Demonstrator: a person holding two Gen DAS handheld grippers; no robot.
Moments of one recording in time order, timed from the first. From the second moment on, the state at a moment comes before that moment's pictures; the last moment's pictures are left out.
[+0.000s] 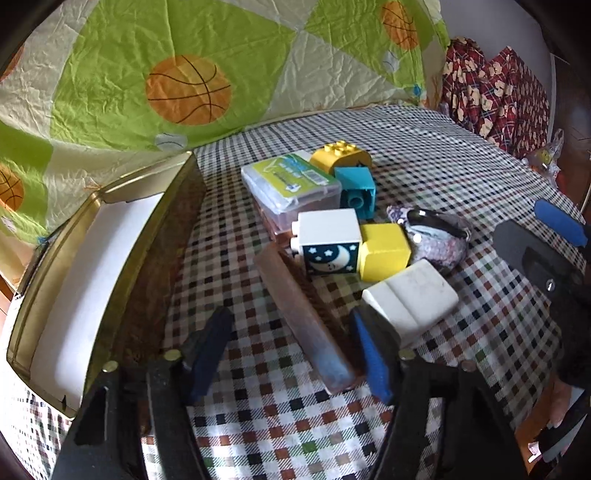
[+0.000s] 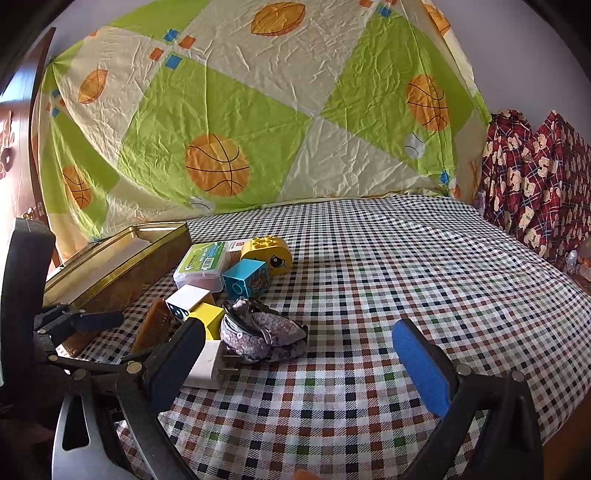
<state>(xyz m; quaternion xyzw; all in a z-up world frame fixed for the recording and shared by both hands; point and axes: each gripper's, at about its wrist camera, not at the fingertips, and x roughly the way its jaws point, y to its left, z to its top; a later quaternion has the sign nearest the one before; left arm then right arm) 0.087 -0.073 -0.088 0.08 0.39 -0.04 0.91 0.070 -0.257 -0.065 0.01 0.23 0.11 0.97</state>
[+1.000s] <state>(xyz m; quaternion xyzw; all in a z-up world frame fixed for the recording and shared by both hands) 0.076 -0.041 -0.090 0.02 0.37 -0.07 0.93 0.070 -0.190 -0.091 -0.05 0.30 0.19 0.93</state>
